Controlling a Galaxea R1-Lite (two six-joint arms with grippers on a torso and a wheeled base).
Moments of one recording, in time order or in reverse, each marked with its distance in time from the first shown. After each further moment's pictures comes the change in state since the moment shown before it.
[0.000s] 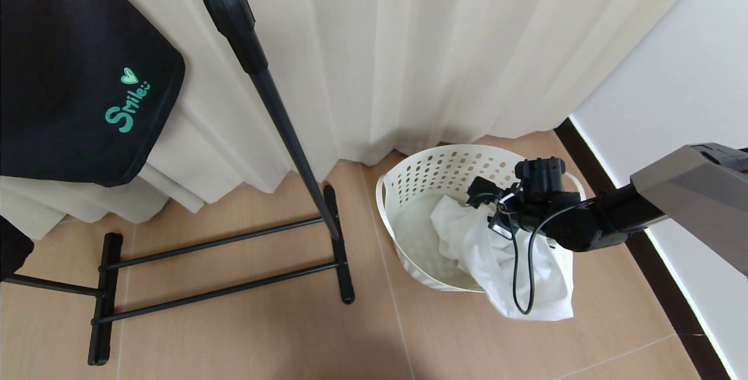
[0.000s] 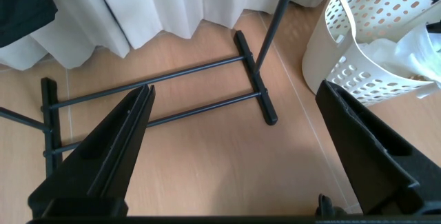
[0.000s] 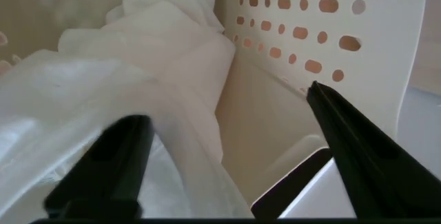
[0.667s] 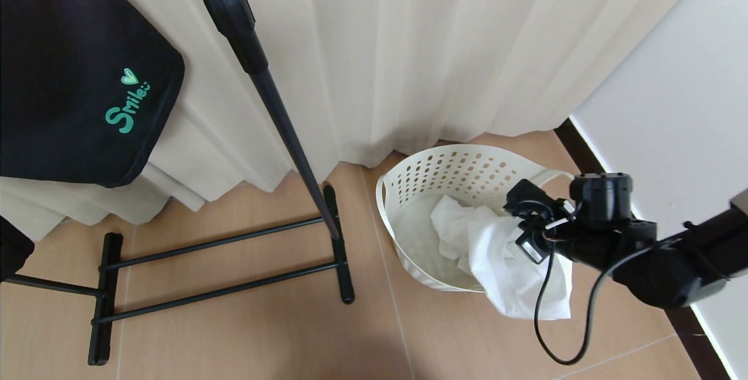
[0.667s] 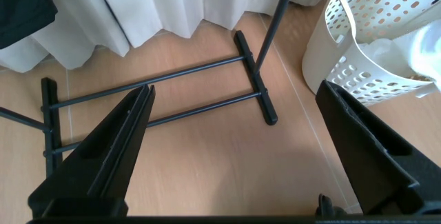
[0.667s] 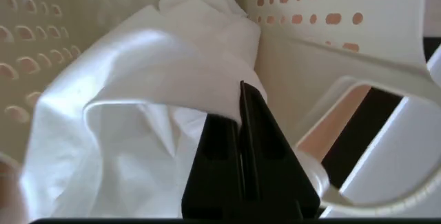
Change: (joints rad) left arm 0.000 0.000 0.000 0.000 0.000 0.000; right arm 0.016 -0.331 0.516 -0.261 0.045 0.267
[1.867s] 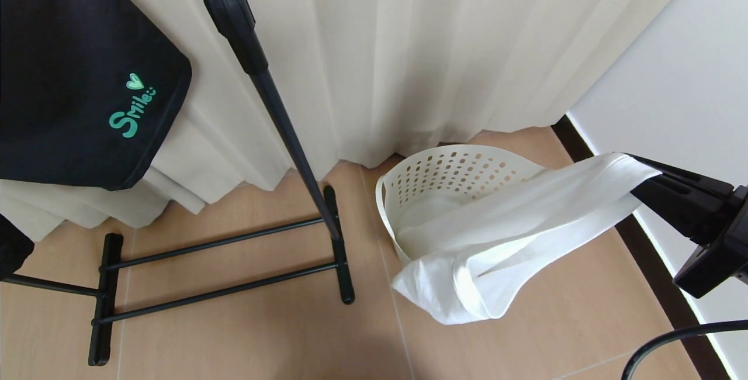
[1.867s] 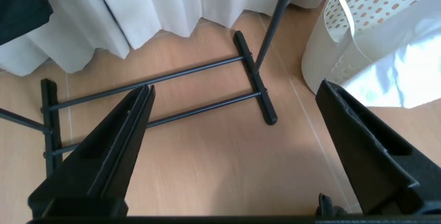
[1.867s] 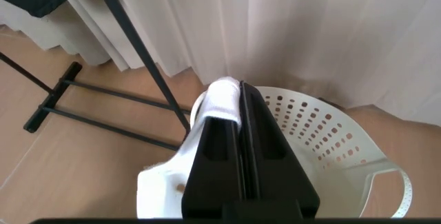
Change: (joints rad) left arm 0.000 0.000 0.000 0.000 -0.002 -0.002; right arm 0.450 -0.834 0.246 0.006 -0.002 0.438
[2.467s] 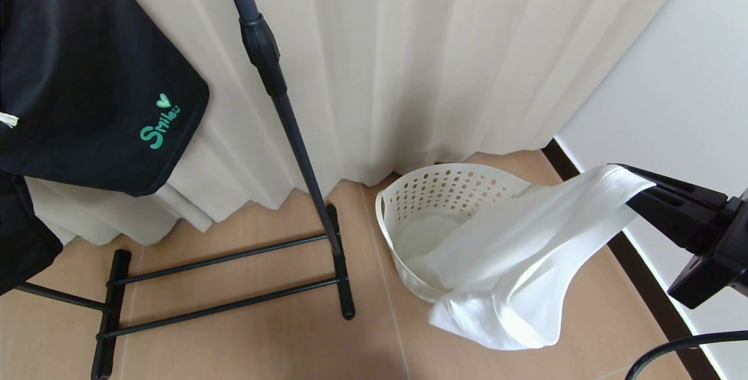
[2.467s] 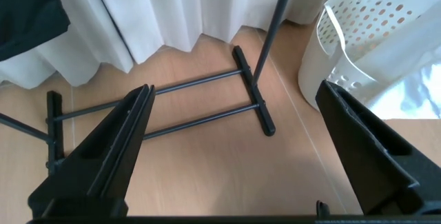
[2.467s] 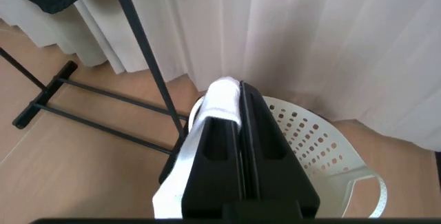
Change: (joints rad) left arm 0.000 0.000 0.000 0.000 0.000 -0.001; right arm 0.000 0.001 0.022 -0.001 0.001 -0.042
